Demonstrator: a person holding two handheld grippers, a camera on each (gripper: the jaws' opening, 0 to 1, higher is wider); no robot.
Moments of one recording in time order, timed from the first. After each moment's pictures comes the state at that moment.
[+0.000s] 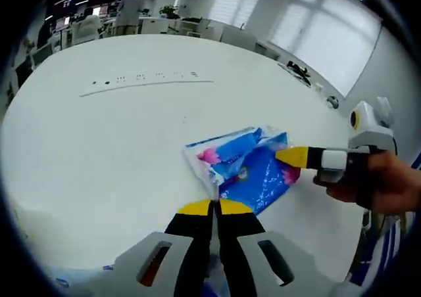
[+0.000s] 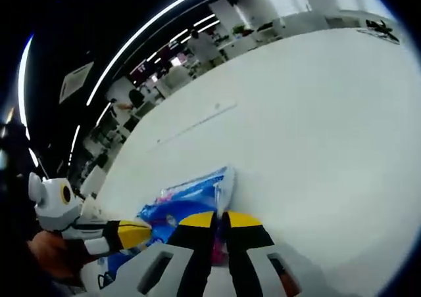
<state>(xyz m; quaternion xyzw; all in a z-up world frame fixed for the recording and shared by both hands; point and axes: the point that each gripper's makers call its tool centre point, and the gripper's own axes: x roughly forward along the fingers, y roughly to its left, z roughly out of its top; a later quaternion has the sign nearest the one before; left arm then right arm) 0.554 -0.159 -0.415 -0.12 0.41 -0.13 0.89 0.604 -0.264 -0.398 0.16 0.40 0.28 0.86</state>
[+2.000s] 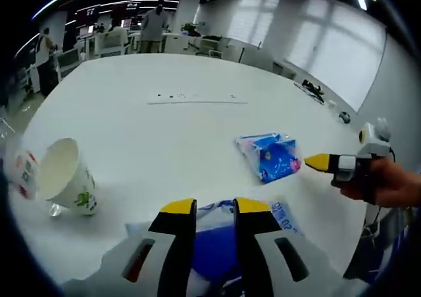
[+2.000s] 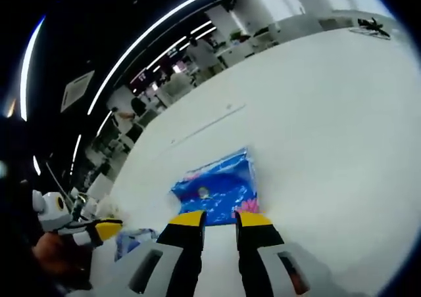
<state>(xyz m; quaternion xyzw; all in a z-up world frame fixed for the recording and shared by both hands) 0.462 -0.067 -0.355 -0.12 0.36 -0.06 0.92 0.553 -0.253 -0.376 0.19 0.38 0.27 0.86</state>
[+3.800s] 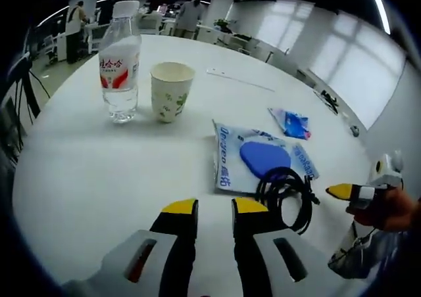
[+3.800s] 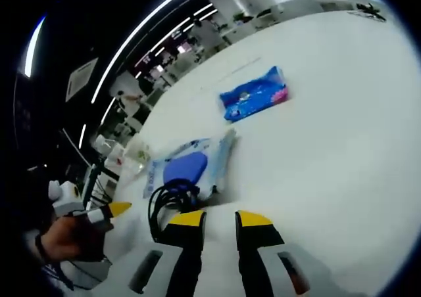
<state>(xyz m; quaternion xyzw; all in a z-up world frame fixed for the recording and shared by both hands) 0.320 -0.001 -0.386 -0.18 0.38 0.01 0.91 0.379 -0.234 -0.386 0.19 0.44 0.29 0.83</state>
